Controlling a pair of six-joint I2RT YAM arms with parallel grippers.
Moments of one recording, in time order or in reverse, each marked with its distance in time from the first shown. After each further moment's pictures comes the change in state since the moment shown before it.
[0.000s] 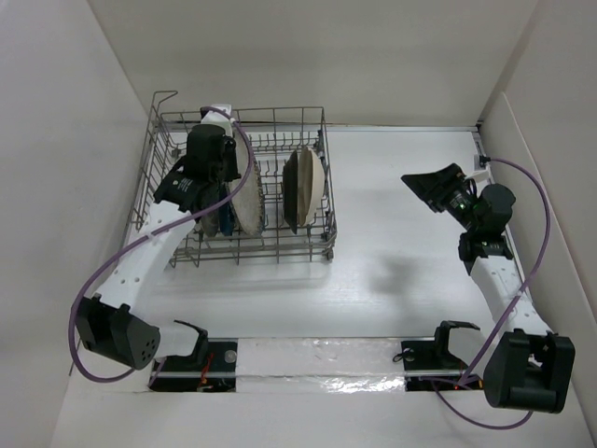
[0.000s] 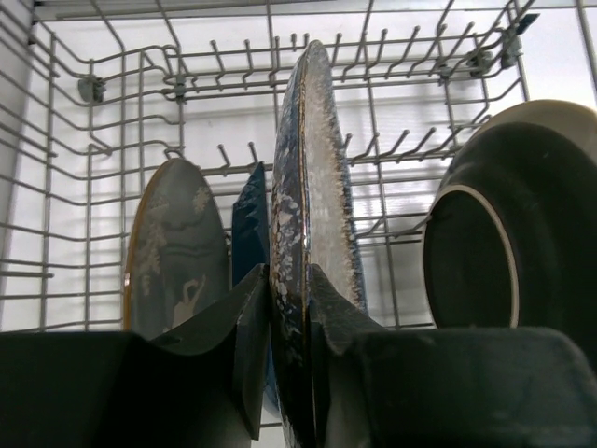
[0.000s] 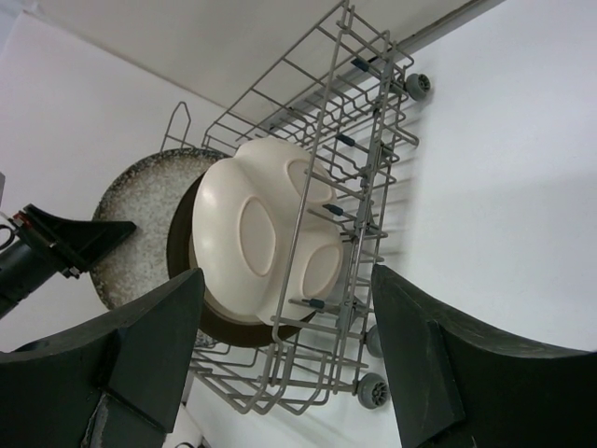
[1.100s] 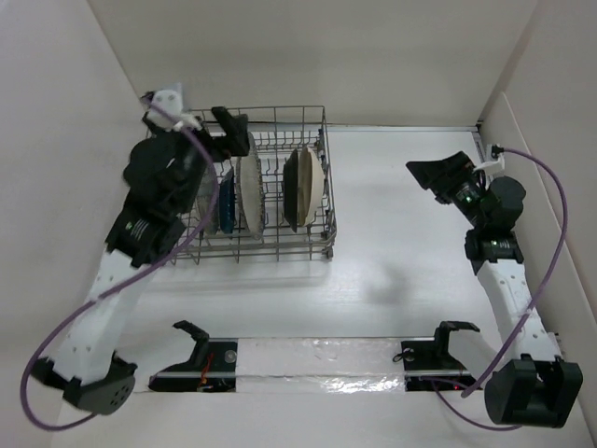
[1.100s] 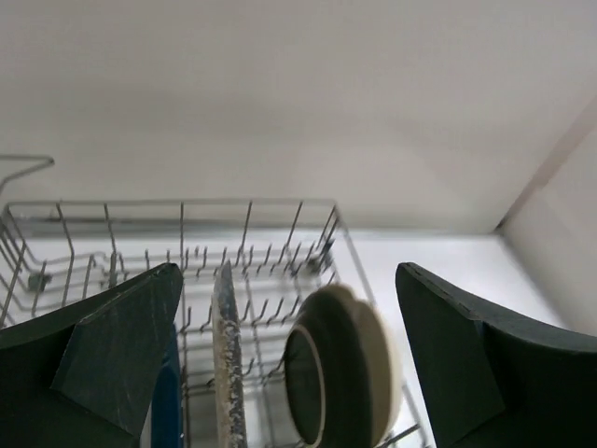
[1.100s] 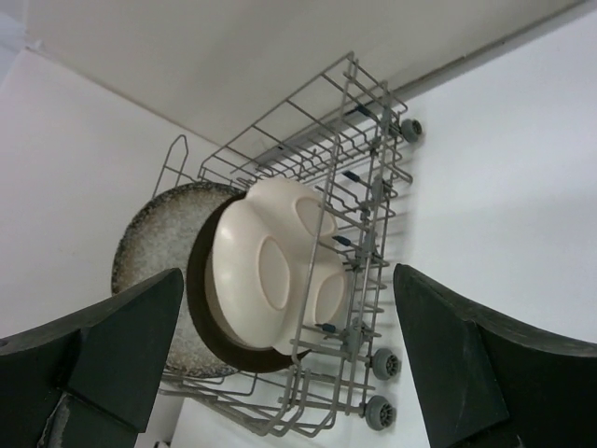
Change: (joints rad) left arm -0.152 -0.201 0.127 0.211 -0.039 -0.040; right arm 0.038 -0.077 0.101 -0.164 0.134 -0.042
